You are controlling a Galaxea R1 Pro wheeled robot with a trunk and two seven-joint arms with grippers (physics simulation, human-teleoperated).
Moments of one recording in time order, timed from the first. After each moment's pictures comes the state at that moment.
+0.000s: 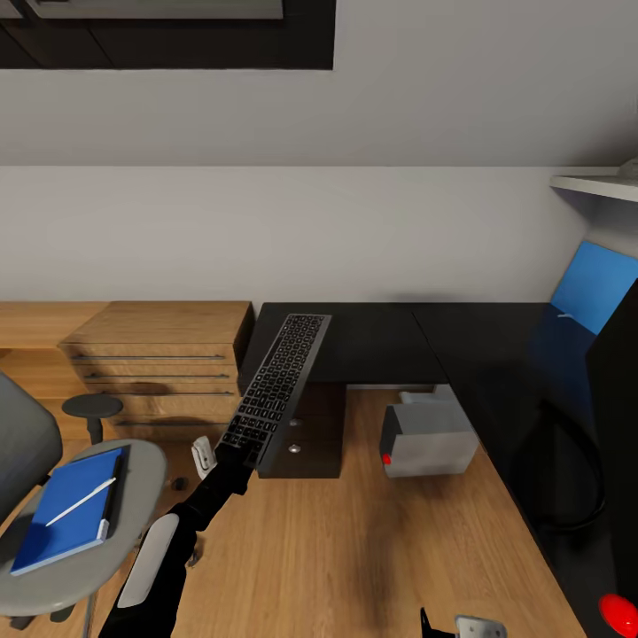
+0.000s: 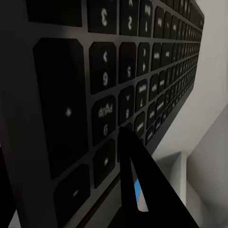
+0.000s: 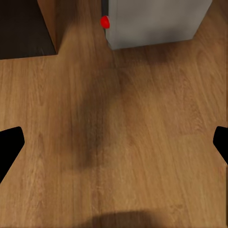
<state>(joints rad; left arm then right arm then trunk) -0.34 -0.16 0.22 -1.15 1.42 0.50 -0.03 -0.38 -0.01 -0.19 0.02 0.10 -0.70 -0.05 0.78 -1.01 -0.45</state>
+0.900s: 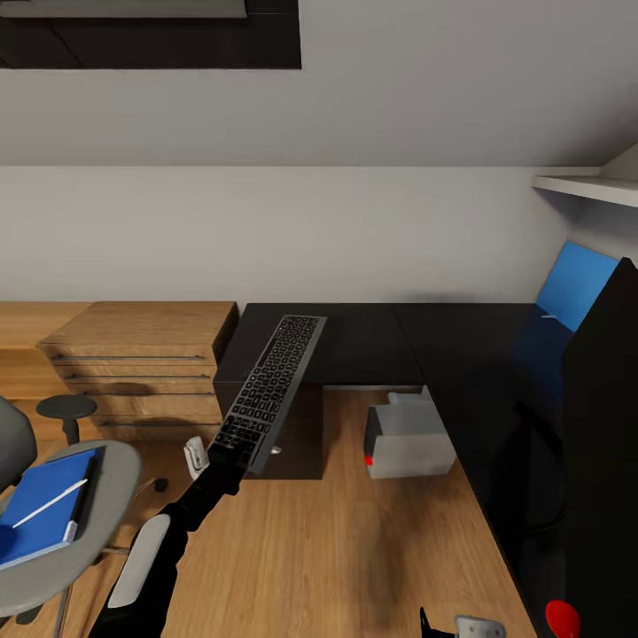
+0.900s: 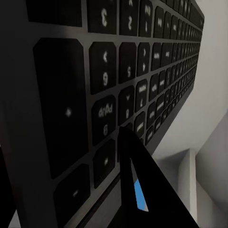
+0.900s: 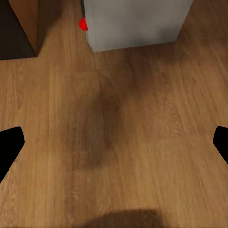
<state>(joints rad) -0.34 -0.13 0.23 -1.15 1.42 0.50 -0.04 -0.38 0.00 -0.19 0.02 0.10 -0.69 -0.05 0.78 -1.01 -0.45</state>
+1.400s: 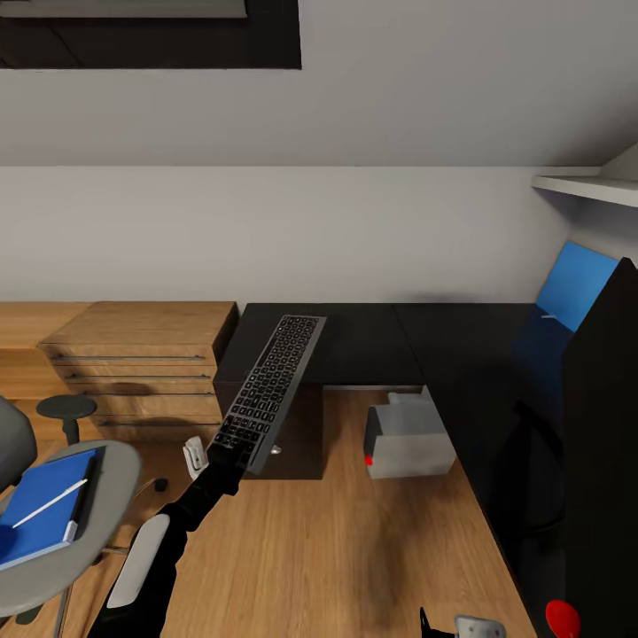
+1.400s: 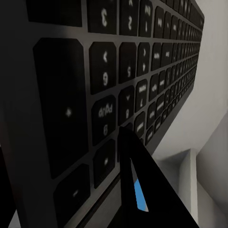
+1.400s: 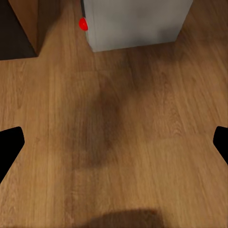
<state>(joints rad) -0.34 -0.12 0.23 -1.15 1.42 0.50 -0.04 -0.38 0.00 -0.19 0.02 0.10 -0.69 -0.05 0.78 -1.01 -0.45</state>
